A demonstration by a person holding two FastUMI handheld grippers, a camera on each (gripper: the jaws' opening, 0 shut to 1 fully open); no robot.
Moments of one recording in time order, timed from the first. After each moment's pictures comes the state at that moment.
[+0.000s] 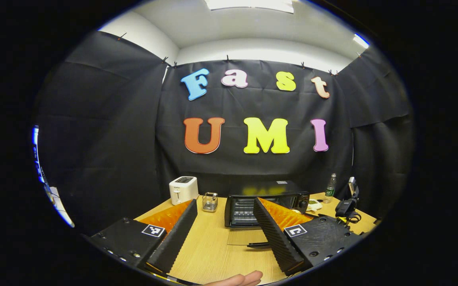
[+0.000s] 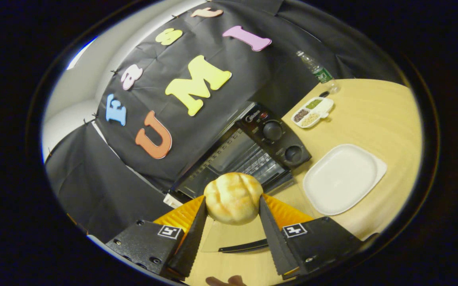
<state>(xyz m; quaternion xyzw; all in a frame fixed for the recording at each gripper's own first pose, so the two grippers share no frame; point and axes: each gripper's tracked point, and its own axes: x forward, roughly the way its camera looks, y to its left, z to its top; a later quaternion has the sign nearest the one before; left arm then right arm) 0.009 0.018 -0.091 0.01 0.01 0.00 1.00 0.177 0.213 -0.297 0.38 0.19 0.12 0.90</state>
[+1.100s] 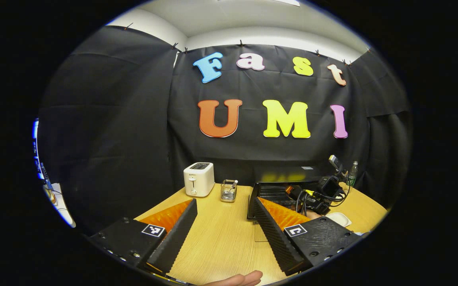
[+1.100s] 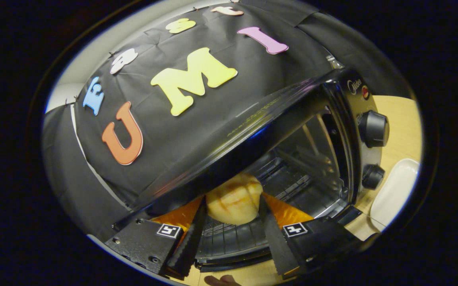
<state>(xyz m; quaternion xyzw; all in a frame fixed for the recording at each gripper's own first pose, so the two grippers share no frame) 0.056 0.078 -0.142 0.02 0.06 0.03 1.00 0.359 0.267 -0.328 0.31 0.13 0.02 0.94</state>
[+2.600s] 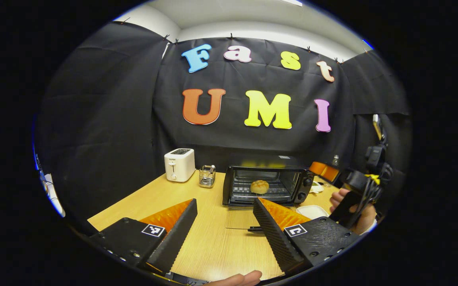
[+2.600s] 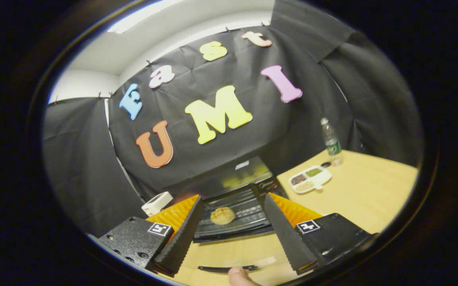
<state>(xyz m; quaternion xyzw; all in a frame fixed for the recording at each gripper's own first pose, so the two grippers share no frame) 0.030 0.010 -0.174 0.00 0.10 -0.02 0.99 0.162 0.123 -0.186 0.17 0.04 0.05 0.98</state>
